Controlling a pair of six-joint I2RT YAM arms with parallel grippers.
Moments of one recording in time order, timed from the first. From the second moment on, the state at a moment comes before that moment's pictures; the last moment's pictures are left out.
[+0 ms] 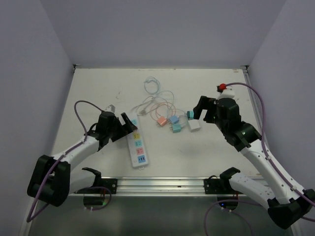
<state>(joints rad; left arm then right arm) -0.32 1.21 0.46 -0.02 0.17 -0.80 0.50 0.92 0.94 -0.51 0.26 0.47</state>
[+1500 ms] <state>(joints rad) -0.30 0.51 1.45 -0.77 -0.62 -0.33 0.50 0.35 1.23 -0.71 0.66 0.09</state>
